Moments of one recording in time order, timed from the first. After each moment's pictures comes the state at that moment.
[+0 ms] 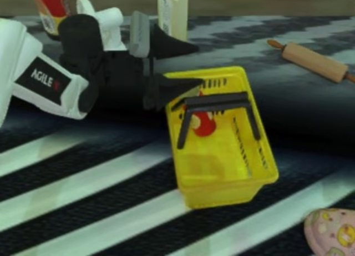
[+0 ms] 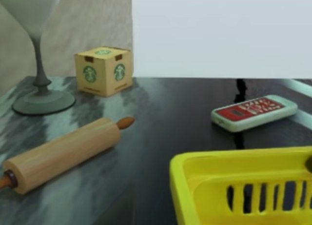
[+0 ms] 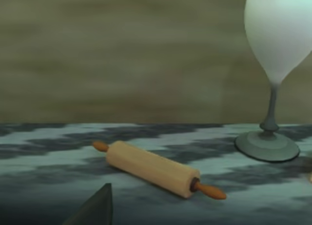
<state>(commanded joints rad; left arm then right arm) -0.29 2.36 1.29 1.04 1.28 0.04 0.00 0.00 0.00 0.00 0.00 0.00</state>
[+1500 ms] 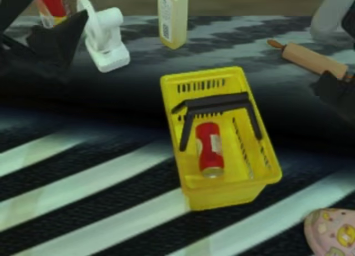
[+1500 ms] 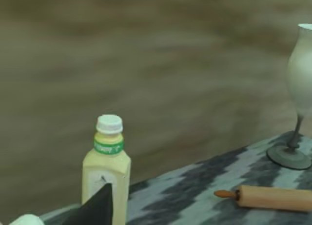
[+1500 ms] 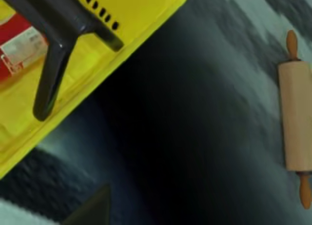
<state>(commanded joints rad) -0.09 1.08 0.63 0.44 0.56 -0.08 0.39 1.32 1.30 -0.87 0.00 -0.63</state>
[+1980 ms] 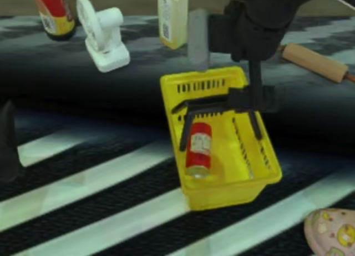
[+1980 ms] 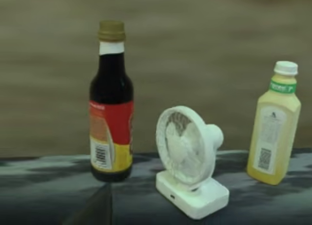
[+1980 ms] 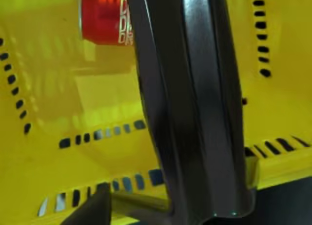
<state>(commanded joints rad) 0.00 0.25 0.16 0.10 0.15 -0.04 0.59 2.03 1.99 -1.33 0.01 -0.96</state>
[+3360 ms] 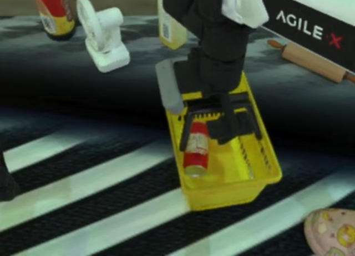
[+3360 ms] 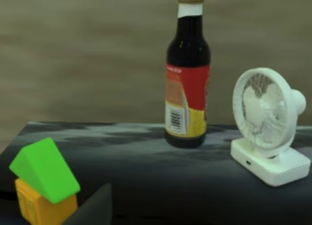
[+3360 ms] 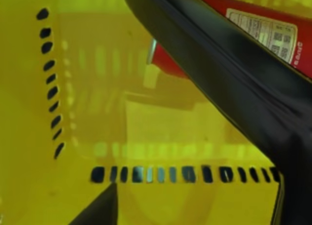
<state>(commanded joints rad) 0.02 0.00 0.00 0.00 0.00 0.00 0.66 2.25 2.10 -1.41 0.00 -1.07</state>
